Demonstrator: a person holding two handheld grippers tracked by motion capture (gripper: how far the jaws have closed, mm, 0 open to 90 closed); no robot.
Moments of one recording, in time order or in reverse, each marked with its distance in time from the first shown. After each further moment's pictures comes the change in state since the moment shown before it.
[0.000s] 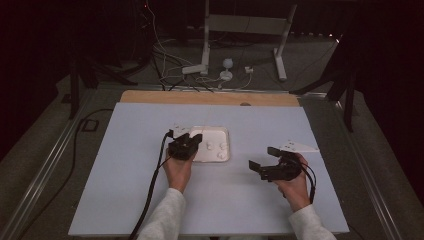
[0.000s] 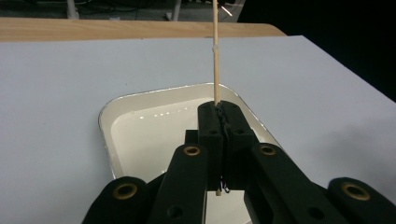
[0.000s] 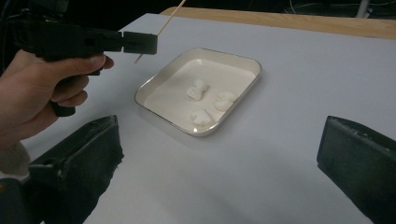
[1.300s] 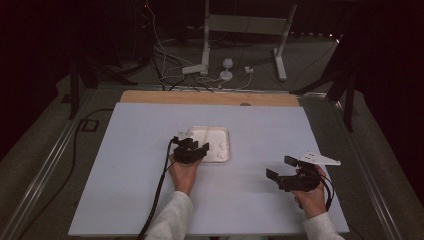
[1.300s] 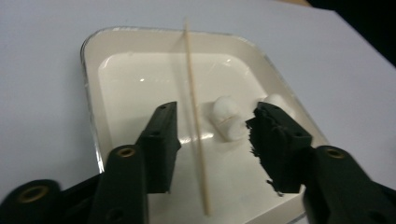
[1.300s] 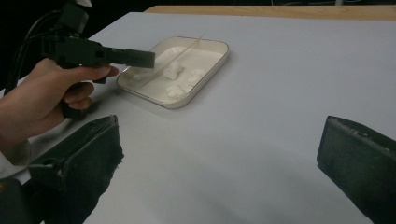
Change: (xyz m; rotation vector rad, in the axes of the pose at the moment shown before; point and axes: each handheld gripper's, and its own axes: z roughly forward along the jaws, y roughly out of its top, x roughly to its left) left arm 0.006 -0.025 0.027 0.071 0.000 -0.113; right arm -0.021 -0.029 -0.038 -0.017 -0.046 0.038
